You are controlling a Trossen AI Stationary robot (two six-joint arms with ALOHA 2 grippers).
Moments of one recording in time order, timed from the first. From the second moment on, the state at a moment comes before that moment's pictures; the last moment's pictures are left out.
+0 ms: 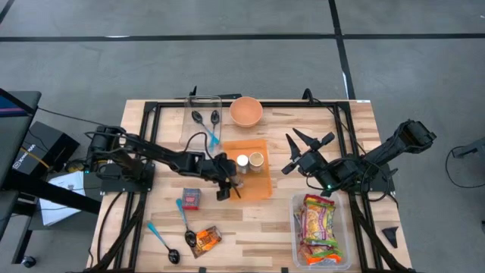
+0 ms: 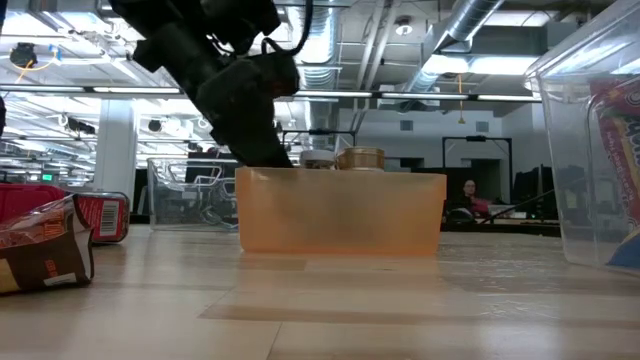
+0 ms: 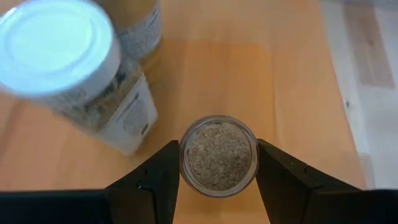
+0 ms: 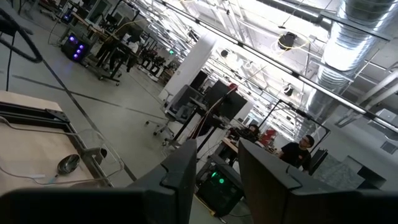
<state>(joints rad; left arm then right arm) -0.10 1.64 0.84 0.00 -0.10 -0.18 0.46 1.33 0.70 1.35 1.28 -1.31</state>
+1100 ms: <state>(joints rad) -0.08 1.65 0.84 -0.05 -0.21 -0.20 0.45 1.33 0.70 1.34 1.28 -1.31</state>
